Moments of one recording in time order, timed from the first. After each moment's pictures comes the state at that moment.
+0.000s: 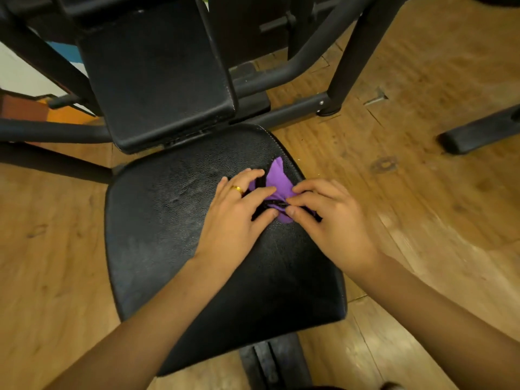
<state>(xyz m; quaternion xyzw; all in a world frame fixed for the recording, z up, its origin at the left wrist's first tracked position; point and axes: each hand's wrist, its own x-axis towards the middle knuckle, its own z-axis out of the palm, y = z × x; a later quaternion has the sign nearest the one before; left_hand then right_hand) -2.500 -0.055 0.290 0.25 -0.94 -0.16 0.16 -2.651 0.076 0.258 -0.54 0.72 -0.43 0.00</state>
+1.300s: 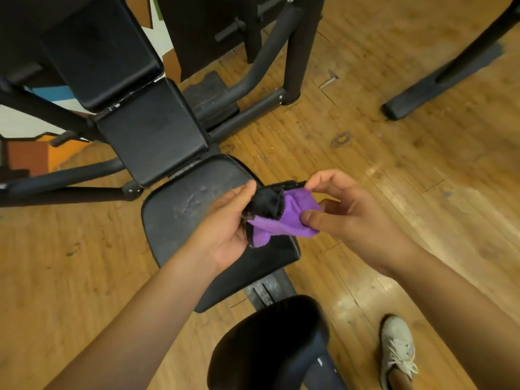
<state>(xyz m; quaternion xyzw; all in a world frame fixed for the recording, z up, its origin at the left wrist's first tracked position) -2.547 0.072 0.550 0.49 -0.40 -0.77 0.06 -2.657 0.230 0.504 -0.22 0.55 -0.67 0.44</state>
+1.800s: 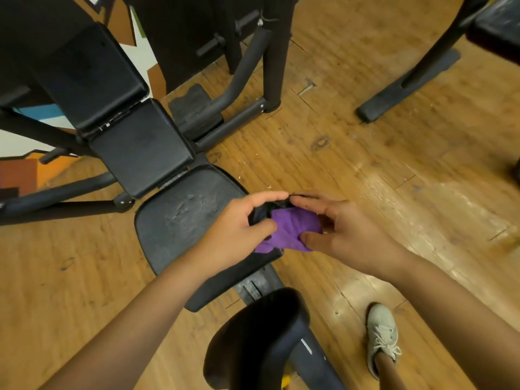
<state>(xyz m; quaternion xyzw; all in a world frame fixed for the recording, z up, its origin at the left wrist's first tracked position) -2.550 0.111 0.590 0.26 -0.79 -0.55 -0.06 -2.666 0.283 0.546 -0.34 0.71 -0.48 0.38</state>
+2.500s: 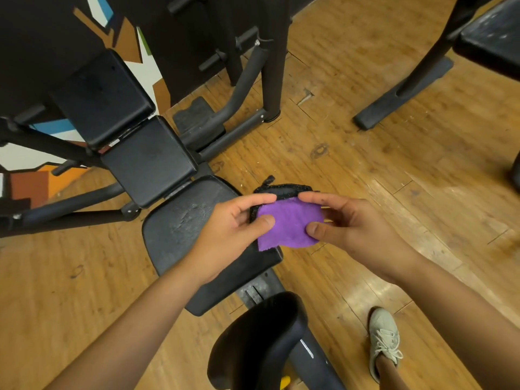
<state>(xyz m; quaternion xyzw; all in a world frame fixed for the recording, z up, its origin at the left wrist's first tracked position) -2.550 0.120 0.619 0.28 -0.72 -0.63 -0.02 -2.676 0.309 0.570 -0.20 0.63 -0.62 0.42</state>
